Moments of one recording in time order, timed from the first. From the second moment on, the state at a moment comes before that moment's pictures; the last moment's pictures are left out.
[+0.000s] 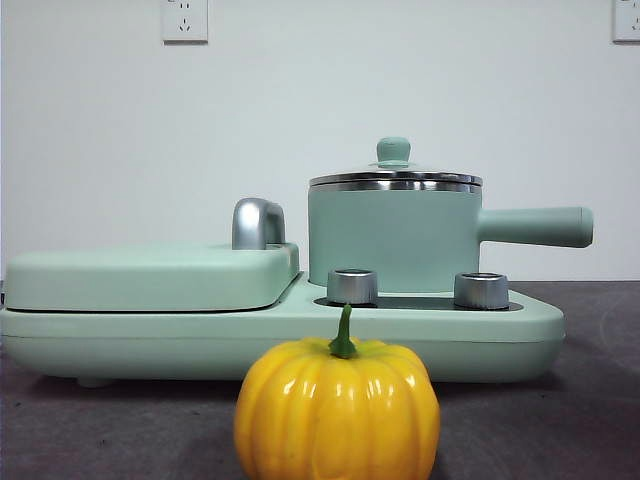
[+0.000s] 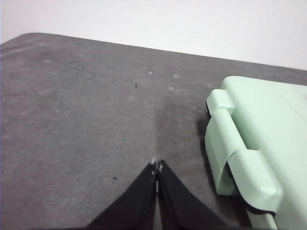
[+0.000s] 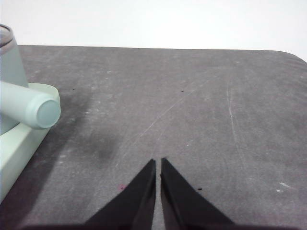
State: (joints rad) left arm 0.00 0.00 0.03 -0.18 0.02 -0.15; right arm 0.03 0.01 0.02 -0.17 0.03 0.04
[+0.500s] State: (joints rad) left arm -0.05 0.04 0.18 -0.28 0.24 -0.32; right arm 0.05 0.02 0.23 -0.26 -0.17 0.32
